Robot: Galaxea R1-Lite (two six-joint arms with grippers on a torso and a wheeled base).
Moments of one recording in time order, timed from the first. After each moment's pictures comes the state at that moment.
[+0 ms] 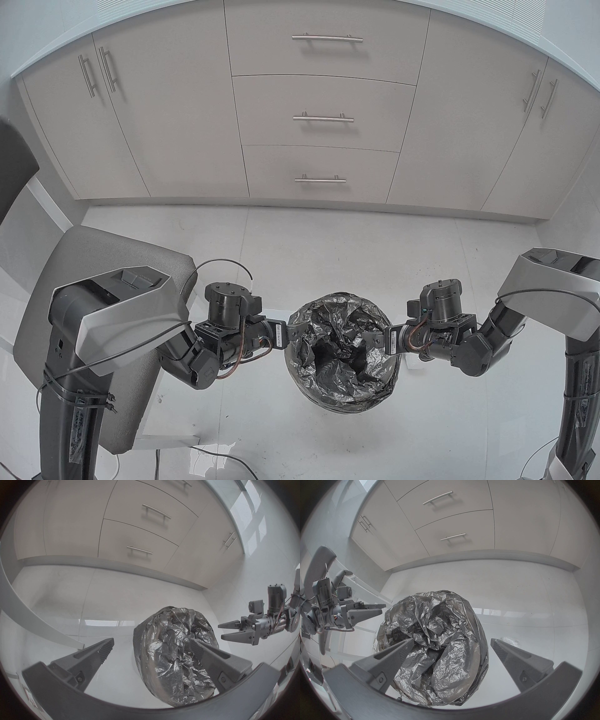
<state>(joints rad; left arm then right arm) -0.47 2.47 -1.06 -0.97 -0.14 -0.25 0.38 2.31 -0.87 -0.85 0.03 0.18</state>
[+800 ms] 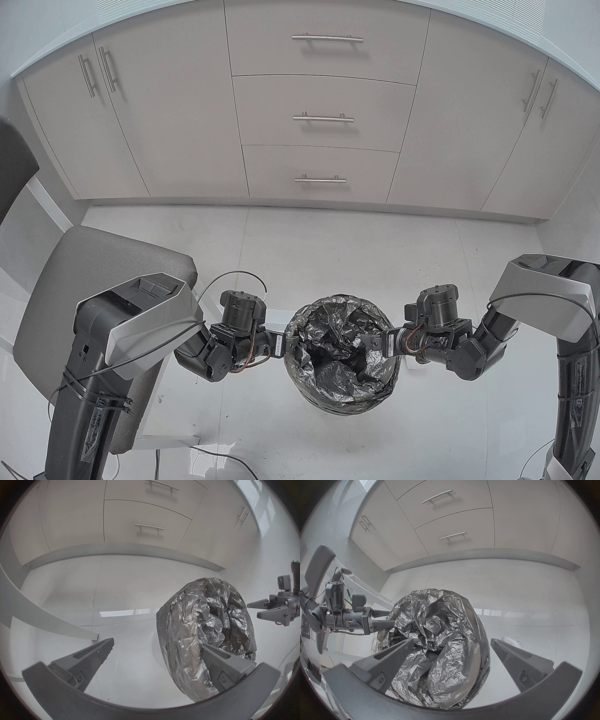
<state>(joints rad) -0.46 2.60 -1.25 -0.72 -0.02 -0.15 0.38 2.36 -0.87 -0.91 0.03 0.19</state>
